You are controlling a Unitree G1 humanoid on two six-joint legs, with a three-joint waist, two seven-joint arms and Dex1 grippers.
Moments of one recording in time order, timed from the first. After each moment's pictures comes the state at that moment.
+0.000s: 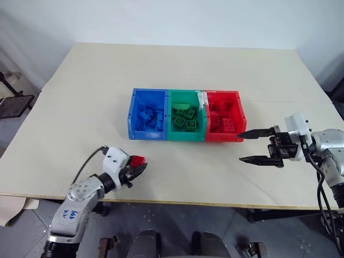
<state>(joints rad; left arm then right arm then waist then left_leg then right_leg) 0.00 0.43 0.01 -0.34 -0.28 0.48 -0.53 -0.49 -0.94 0.04 0.30 0.70 0.02 1.54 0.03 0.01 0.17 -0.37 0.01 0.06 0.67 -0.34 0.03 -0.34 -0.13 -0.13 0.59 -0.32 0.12</state>
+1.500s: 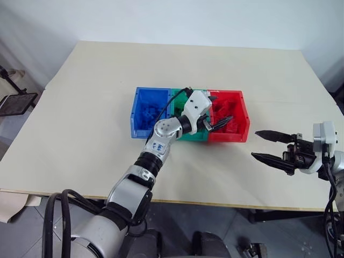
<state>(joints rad) -0.98 -0.07 -0.13 0.83 -0.08 -0.24 -0.60 -0.23 -0.81 -0.30 0.10 0.70 0.16 1.39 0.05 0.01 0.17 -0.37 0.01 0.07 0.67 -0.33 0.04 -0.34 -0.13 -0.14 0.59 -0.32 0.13</state>
